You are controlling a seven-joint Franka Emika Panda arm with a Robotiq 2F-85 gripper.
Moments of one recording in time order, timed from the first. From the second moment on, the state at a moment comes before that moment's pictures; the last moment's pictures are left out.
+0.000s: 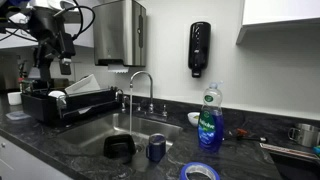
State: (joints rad) arm 0.10 -0.72 0.19 -2.64 -0.14 1.87 -0.02
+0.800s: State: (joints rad) arm 0.10 -0.63 0.19 -2.63 -0.19 2.05 0.01
